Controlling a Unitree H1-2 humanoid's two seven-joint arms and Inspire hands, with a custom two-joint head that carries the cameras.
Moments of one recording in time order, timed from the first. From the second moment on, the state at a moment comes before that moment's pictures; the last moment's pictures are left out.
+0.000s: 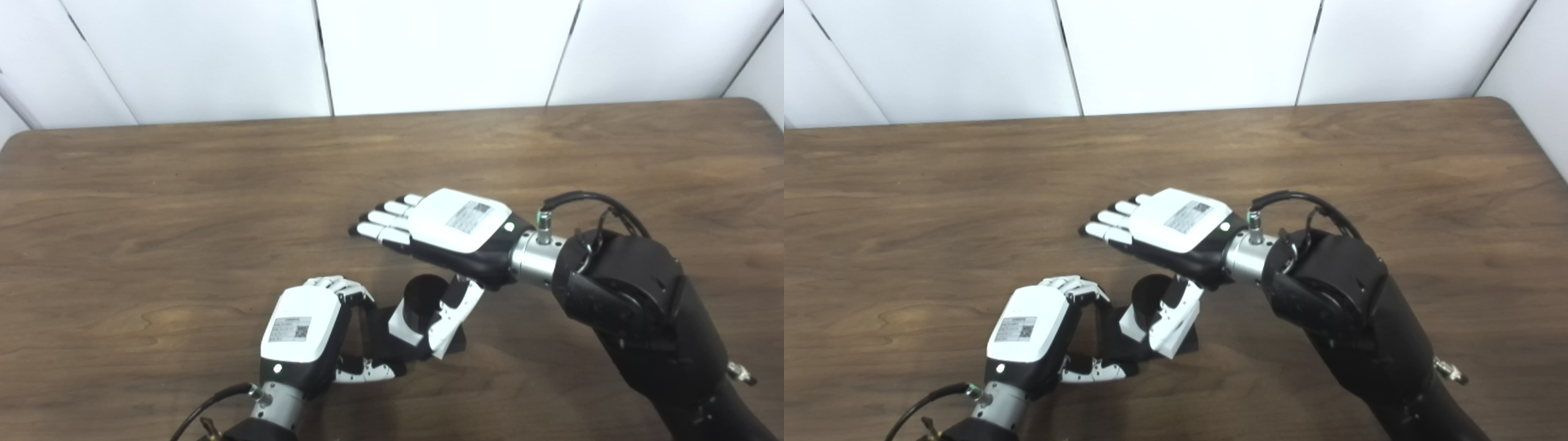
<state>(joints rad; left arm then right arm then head) 0.23 0.14 -0.42 -0.43 1.22 0.12 -0.19 -0.34 -0.30 0.36 -0.66 -0.88 0.10 1.01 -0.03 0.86</state>
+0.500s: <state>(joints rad) 0.23 0.14 -0.38 -0.40 1.20 0.09 -0.12 -0.33 -0.30 0.30 -0.66 -0.88 0.11 0.98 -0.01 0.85</state>
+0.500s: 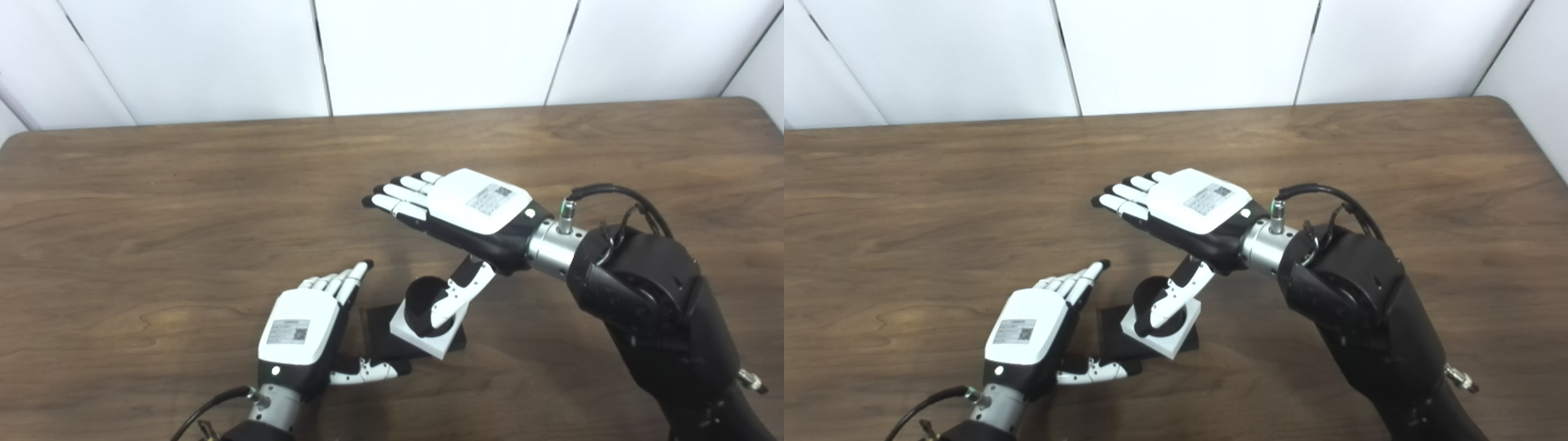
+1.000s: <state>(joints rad) 0.27 0.13 -0.20 -0.53 0.75 0.10 -0.10 -0.29 -0.32 0.19 -0.65 -0.74 0.22 0.95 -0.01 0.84</state>
